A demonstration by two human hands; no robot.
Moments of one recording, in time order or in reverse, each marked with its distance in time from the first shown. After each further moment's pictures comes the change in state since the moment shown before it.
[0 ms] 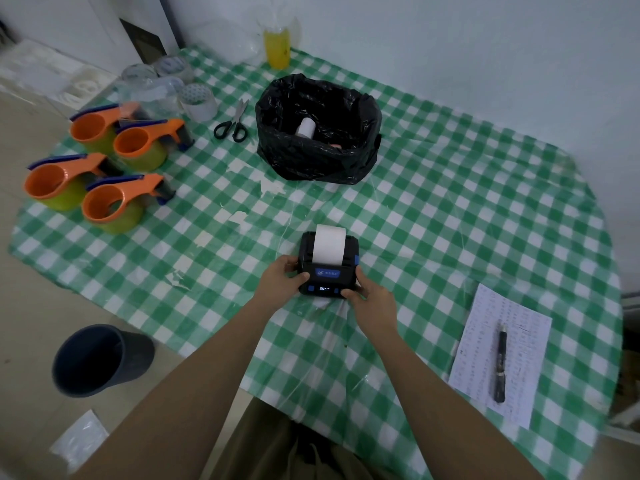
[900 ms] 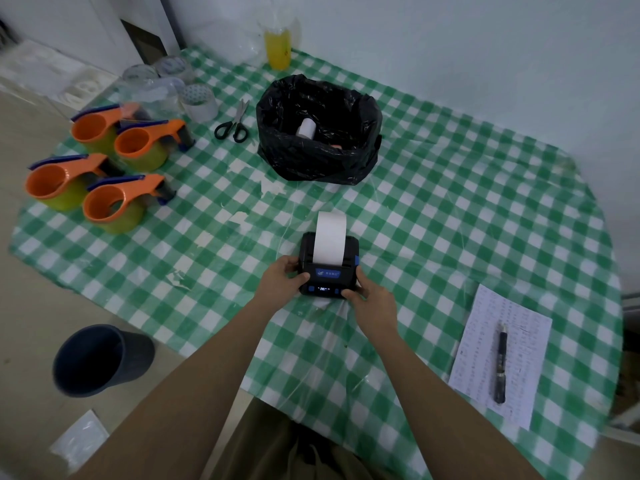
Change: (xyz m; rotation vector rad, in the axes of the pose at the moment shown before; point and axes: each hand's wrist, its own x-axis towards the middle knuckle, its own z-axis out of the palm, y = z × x) left_hand 0.000 -0.001 0.000 -0.013 -0.001 -0.003; right_hand 0.000 0.000 0.000 0.001 -0.001 -0.010
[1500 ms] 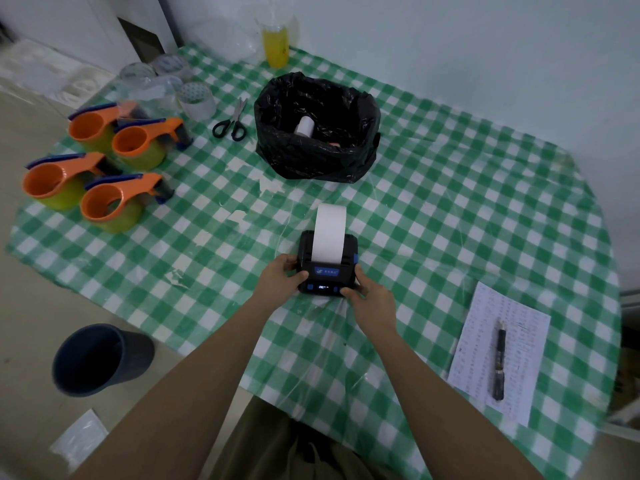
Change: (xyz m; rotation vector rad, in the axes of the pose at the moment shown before) left_hand 0.004 -0.004 0.000 0.003 0.001 -0.003; right_hand -0.002 -0.003 -0.002 -0.008 -0.017 0.010
